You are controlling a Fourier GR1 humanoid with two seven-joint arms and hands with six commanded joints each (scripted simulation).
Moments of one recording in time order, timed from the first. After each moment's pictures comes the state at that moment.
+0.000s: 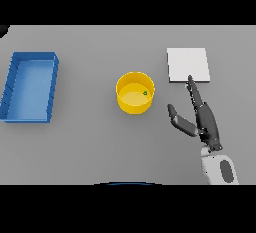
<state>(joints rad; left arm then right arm) -1.01 0.58 0.08 -0.42 -0.39 0.04 0.23 0.05 -0.07 0.13 -1.67 0.21 0.00 -0.14</state>
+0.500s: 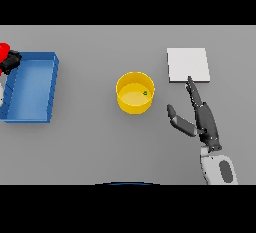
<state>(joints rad) -0.60 0.51 0.07 -0.96 -0.27 0.08 0.48 0.05 -0.07 0.14 -1.66 0.21 0.00 -0.13</state>
